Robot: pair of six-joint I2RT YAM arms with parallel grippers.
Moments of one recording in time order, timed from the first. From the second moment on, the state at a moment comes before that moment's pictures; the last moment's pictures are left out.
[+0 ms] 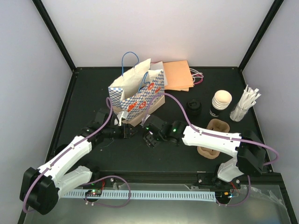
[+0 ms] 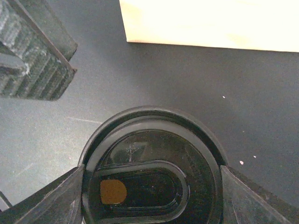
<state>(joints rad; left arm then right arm) -0.44 0.96 0.58 -0.38 0.60 -0.62 1.12 1.50 1.09 -0.58 0.18 0.25</state>
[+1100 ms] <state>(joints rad) -0.44 0.96 0.58 -0.40 0.60 -0.61 1.10 1.51 1.23 -0.76 0.23 0.22</state>
